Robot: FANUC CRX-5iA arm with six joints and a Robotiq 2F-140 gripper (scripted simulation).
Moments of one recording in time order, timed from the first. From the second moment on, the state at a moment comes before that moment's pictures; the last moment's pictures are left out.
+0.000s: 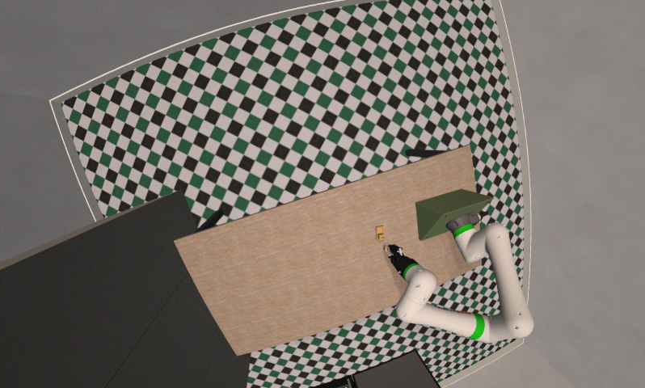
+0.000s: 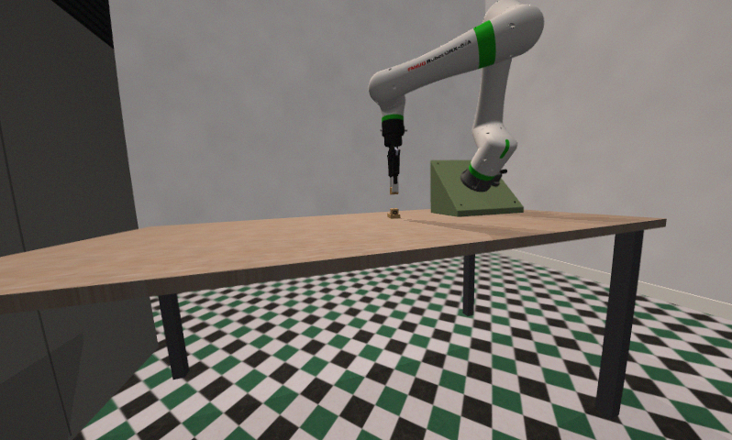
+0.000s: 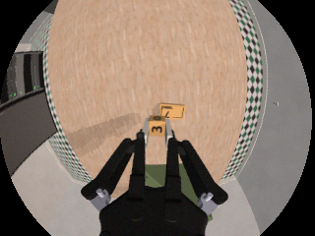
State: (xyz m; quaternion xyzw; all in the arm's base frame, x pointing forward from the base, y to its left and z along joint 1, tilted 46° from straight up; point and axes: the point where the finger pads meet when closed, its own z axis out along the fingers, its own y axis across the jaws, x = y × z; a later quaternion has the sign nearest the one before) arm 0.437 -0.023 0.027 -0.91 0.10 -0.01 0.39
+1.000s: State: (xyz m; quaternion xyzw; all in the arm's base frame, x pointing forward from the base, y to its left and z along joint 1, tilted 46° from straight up) arm 0.443 0.004 0.051 -0.78 0.49 0.16 0.36
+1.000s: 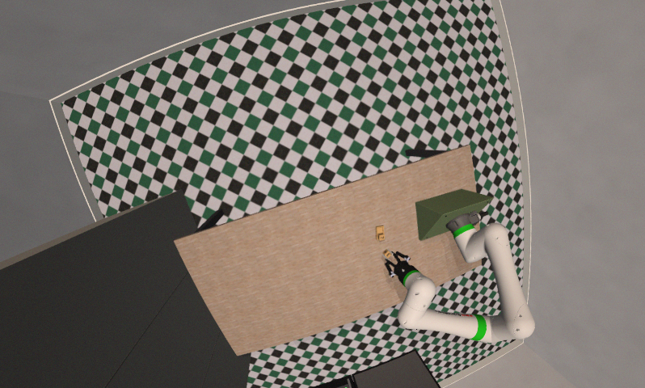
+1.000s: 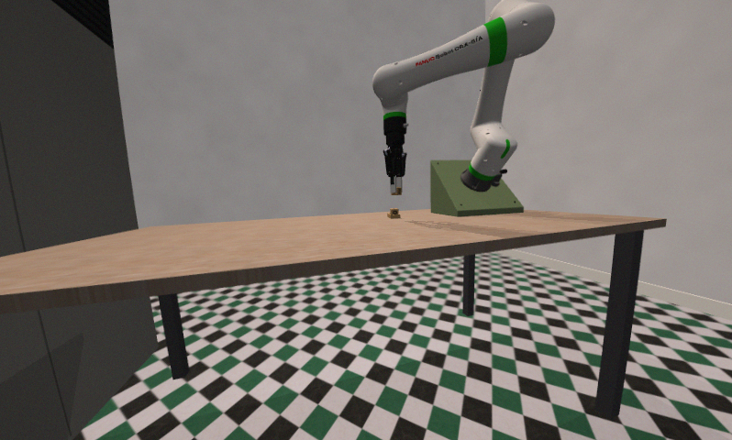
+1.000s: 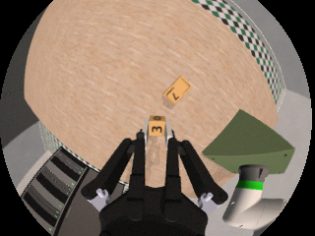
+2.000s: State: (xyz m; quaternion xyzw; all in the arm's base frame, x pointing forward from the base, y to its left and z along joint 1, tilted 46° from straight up) arm 0.446 0.026 0.070 -0.56 0.73 0.27 0.28
